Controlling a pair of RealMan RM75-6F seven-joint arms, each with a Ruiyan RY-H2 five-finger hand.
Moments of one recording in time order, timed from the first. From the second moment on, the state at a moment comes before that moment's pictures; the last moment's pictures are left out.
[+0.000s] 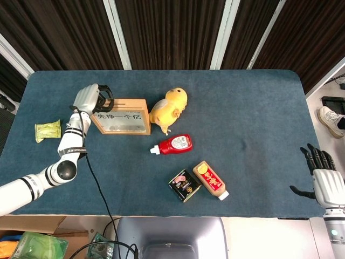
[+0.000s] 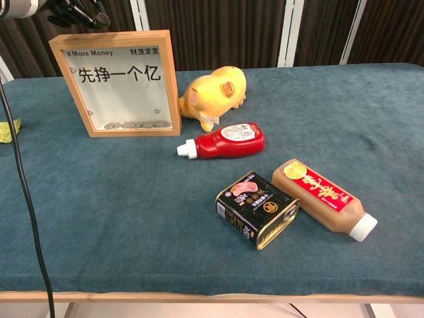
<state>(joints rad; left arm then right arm) -1.05 -1.30 -0.41 -1.31 0.46 0.75 0.21 0.10 -1.08 0.09 -1.63 -1.40 1.40 -0.02</state>
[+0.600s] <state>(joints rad) -1.07 -1.31 -0.38 -1.30 0.44 0.75 0.23 0.10 -1.08 0.09 -1.63 -1.40 1.41 -0.01</state>
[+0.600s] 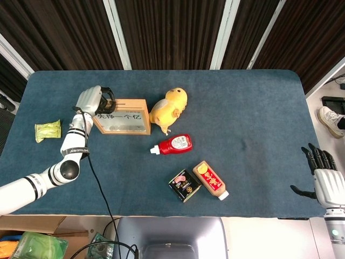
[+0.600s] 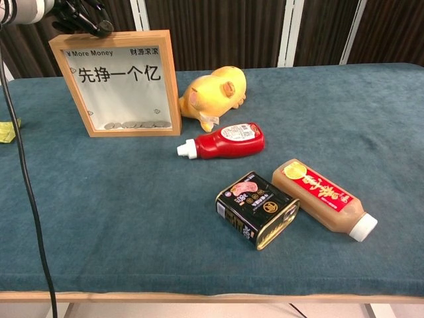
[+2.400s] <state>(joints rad) -1.00 -1.25 -0.38 -1.44 0.66 0.86 0.10 0.10 -1.08 0.09 -1.63 -1.40 1.41 -0.02</state>
